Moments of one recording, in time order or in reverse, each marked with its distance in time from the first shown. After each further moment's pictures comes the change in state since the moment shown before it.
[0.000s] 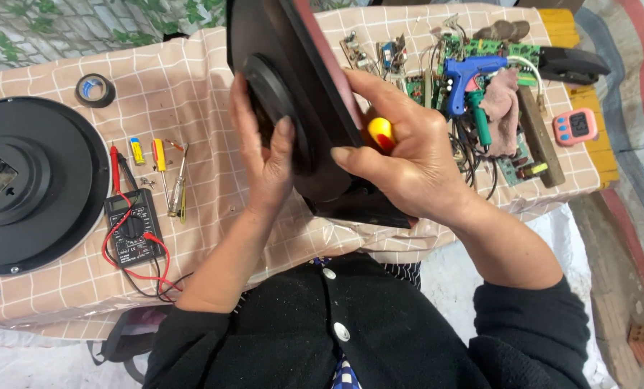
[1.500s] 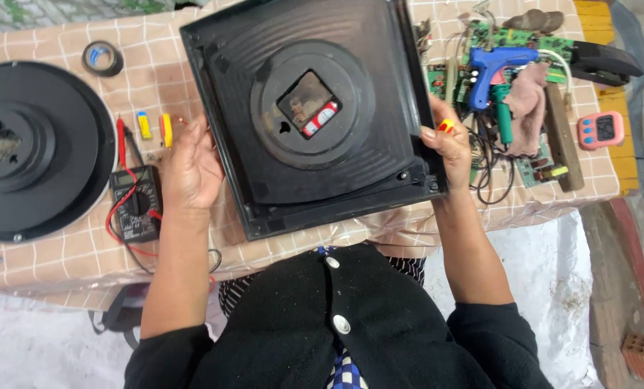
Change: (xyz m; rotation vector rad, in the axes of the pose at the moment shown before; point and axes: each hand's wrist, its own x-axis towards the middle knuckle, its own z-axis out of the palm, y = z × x) left_hand -0.013 -0.133 -0.145 -0.760 0.130 -0.656; right_hand -0.076 0.217 -0.006 0.701 0.457 0.337
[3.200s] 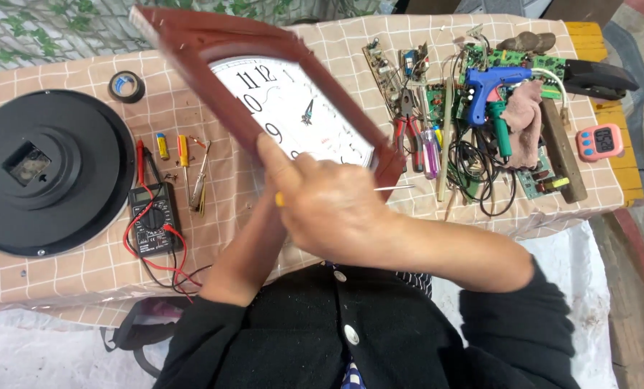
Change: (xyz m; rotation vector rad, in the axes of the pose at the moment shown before) left_hand -0.012 -0.031 0.179 -0.419 -0.070 -0.139; right_hand -0.067 -0.090 0.219 -1.768 -0.499 -0.725
